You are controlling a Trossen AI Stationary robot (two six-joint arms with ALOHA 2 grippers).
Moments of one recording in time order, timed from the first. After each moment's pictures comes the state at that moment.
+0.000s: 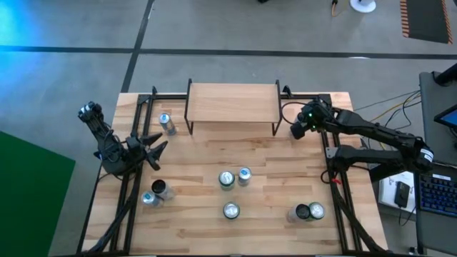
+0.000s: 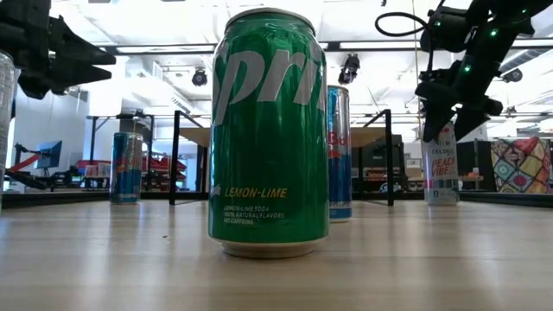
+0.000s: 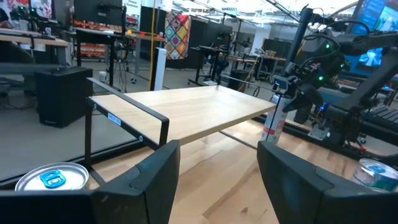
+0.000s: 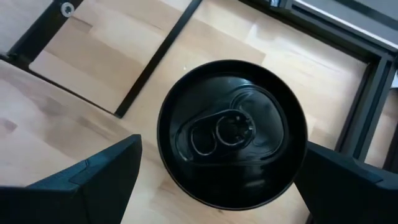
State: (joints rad) left arm -0.90 0.23 0.17 -0.08 -1.57 -0.35; right arm -0.58 0.91 0.67 -0.78 0.23 0.39
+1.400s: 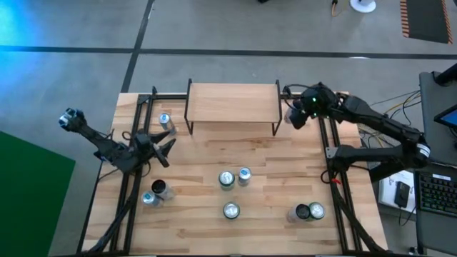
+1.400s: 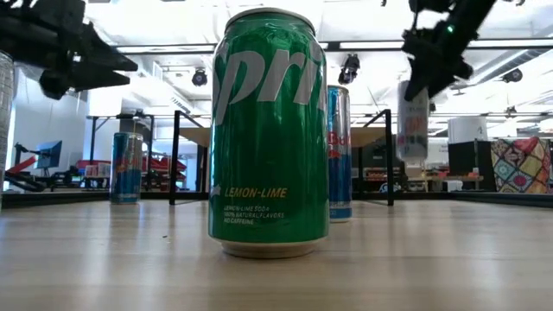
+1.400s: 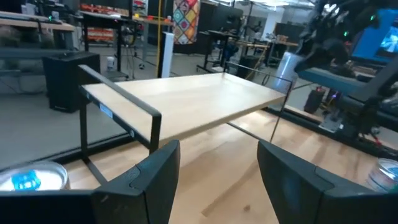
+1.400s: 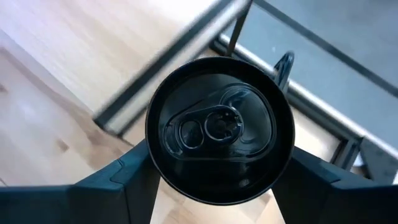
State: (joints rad) left arm -0.59 0.43 0.23 -0.04 -1.29 -0.42; right arm -0.58 1.00 1.01 -0.89 0.21 0.20
